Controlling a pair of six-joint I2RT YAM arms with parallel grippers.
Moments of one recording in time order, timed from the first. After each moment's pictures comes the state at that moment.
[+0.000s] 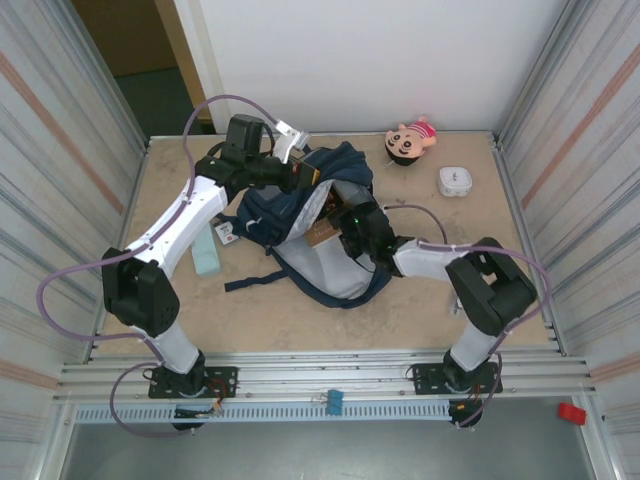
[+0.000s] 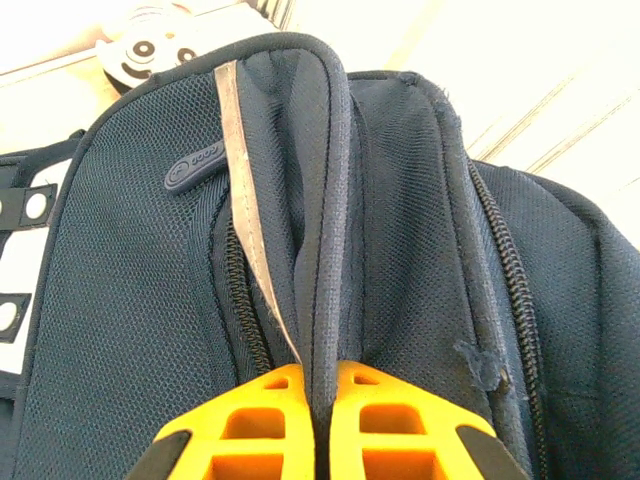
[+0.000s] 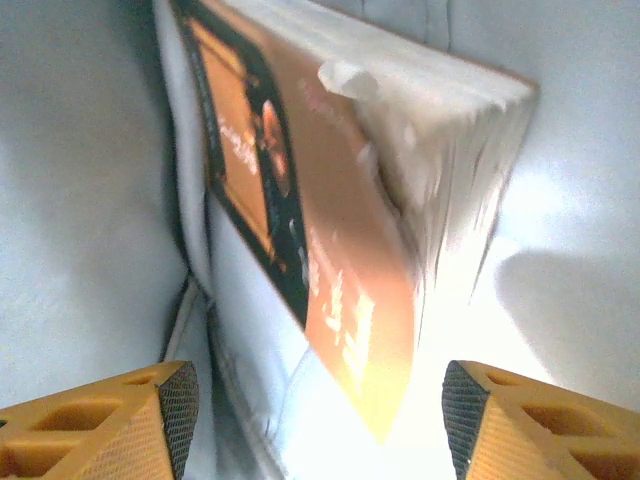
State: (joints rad) left arm -0.42 1.68 1.58 -0.51 0.67 0.00; right arm 0.64 1.66 0.80 0.29 0.00 1.48
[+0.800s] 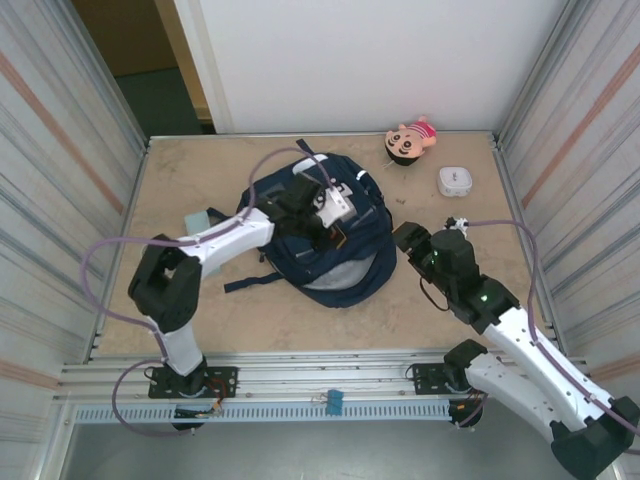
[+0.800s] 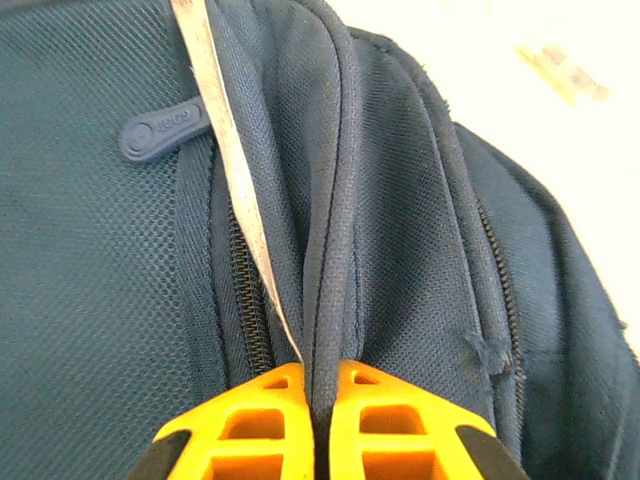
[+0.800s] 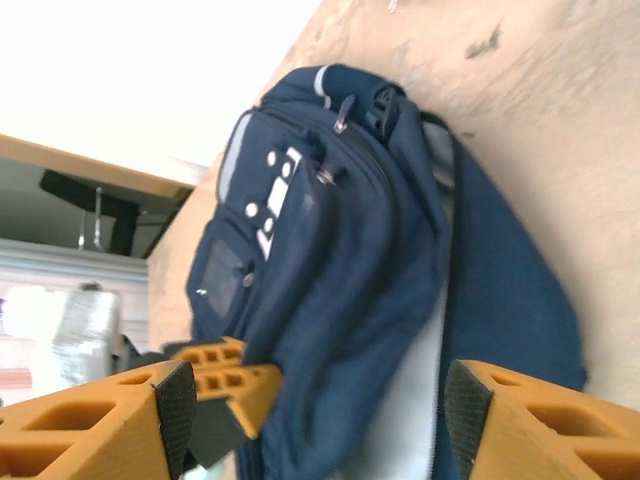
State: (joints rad) left arm -0.70 1.80 1.32 -0.44 0.42 0.25; right arm 0.56 0.72 0.65 -0.43 0.21 1.14
